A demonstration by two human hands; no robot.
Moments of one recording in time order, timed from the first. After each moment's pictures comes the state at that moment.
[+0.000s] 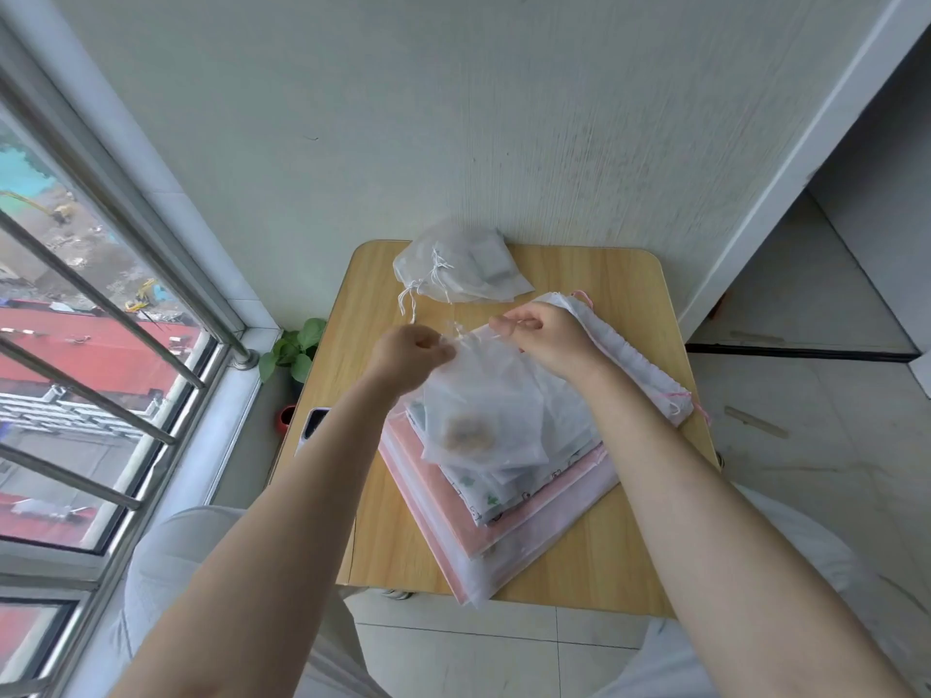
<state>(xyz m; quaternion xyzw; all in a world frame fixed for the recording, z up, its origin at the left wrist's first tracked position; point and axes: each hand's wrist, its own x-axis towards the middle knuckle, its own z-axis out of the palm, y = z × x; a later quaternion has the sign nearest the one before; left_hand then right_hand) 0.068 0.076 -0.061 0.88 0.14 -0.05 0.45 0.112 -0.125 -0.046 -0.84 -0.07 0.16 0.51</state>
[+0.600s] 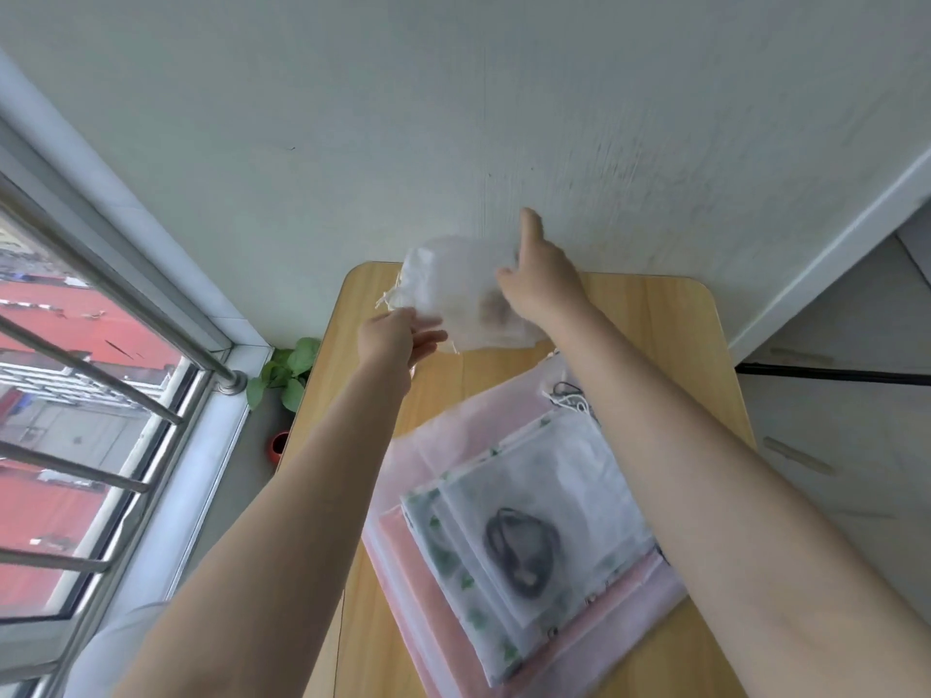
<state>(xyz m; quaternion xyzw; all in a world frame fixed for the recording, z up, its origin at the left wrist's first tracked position) 0.199 0.099 -0.068 0.56 0.40 0.03 0.73 0.275 -0.056 -0.037 -0.95 -0.11 0.00 0.28</state>
